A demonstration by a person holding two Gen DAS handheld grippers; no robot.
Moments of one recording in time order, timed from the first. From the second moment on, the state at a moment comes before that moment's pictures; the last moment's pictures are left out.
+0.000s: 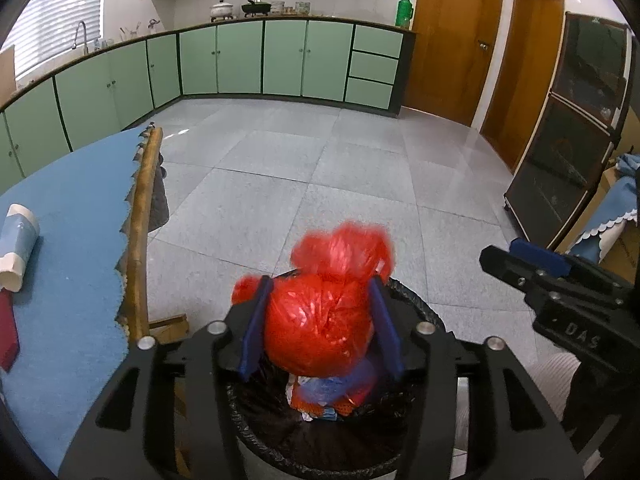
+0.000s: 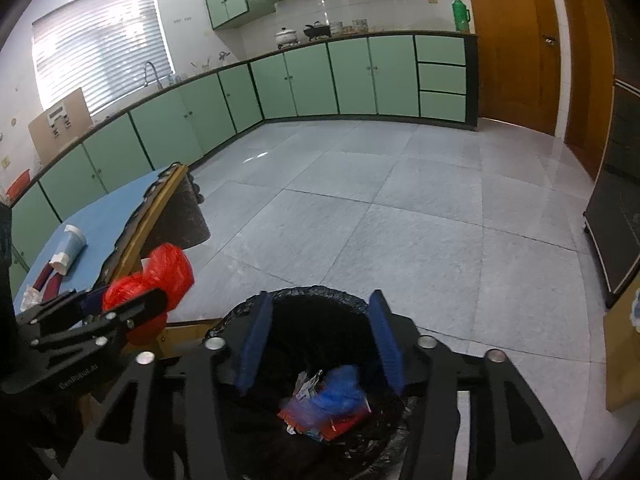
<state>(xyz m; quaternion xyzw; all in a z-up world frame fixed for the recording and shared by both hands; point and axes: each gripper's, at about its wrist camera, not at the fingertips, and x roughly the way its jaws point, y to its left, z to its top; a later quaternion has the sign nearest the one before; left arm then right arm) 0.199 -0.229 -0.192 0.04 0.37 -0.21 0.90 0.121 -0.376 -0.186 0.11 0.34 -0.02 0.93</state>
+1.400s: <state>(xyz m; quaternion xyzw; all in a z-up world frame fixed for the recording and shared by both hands) 0.116 -0.009 -0.107 -0.03 0.29 -0.01 0.96 0.100 -0.234 -0.115 0.08 0.27 0.05 0.96</state>
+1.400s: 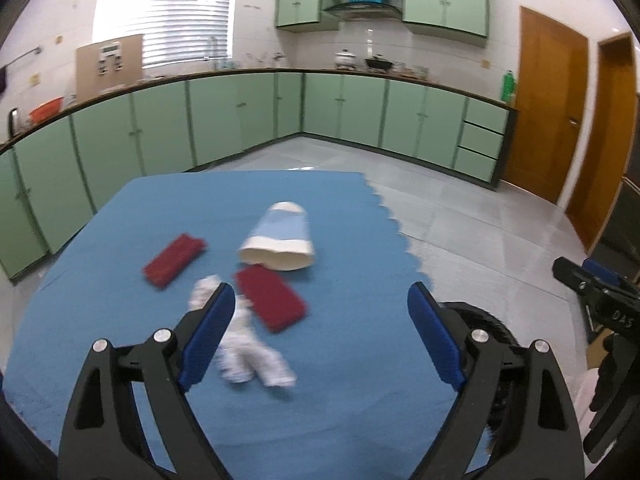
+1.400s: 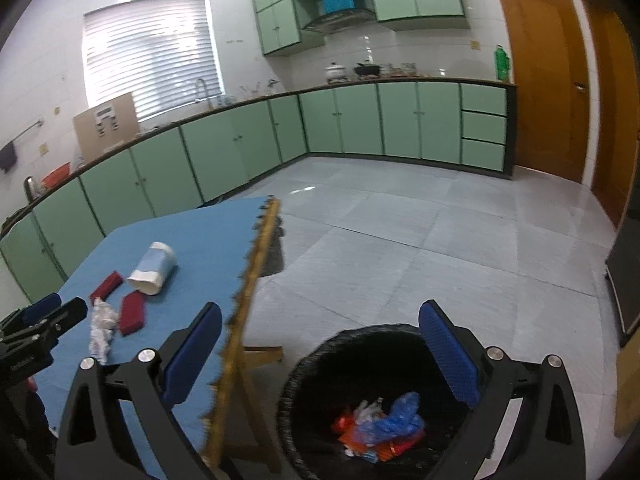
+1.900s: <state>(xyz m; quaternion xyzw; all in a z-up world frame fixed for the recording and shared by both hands) 0.100 0.061 -0.117 -0.06 0.30 0.05 0.95 0.108 -0.149 -0.108 0.04 0.26 0.11 0.96</state>
